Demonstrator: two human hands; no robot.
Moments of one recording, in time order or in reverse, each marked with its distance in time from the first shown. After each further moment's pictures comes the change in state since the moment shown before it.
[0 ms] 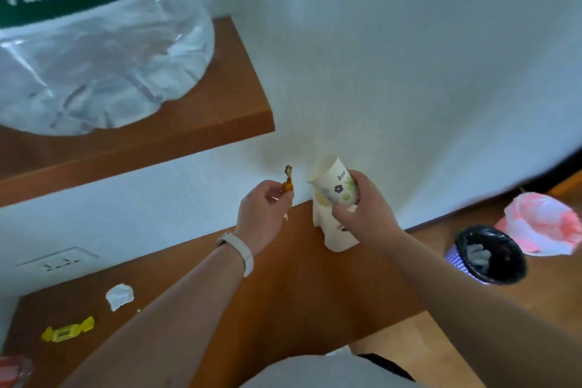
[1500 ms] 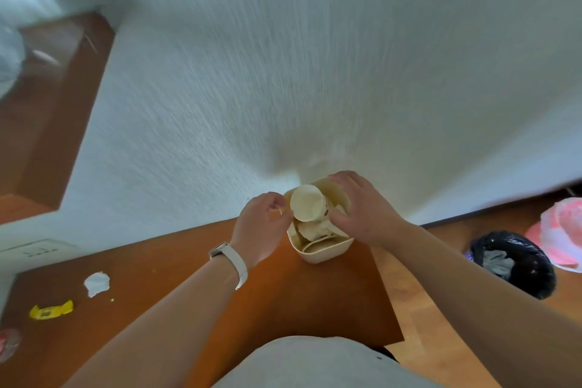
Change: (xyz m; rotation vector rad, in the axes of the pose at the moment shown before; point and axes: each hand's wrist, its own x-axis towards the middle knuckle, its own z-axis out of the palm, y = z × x) left_hand 0.020 0.008 0.086 0.327 -0.064 -0.045; right_hand 0.080 0.083 -0.048 -0.174 -0.322 -0.295
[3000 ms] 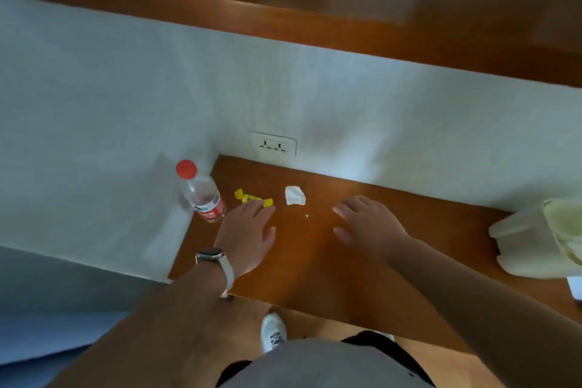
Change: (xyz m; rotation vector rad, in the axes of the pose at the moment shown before) left_hand -0.223 -0.393 -0.270 0.496 0.178 -0.077; right_hand 0.017 -0.339 0.324 -0.698 -0.466 -0.402
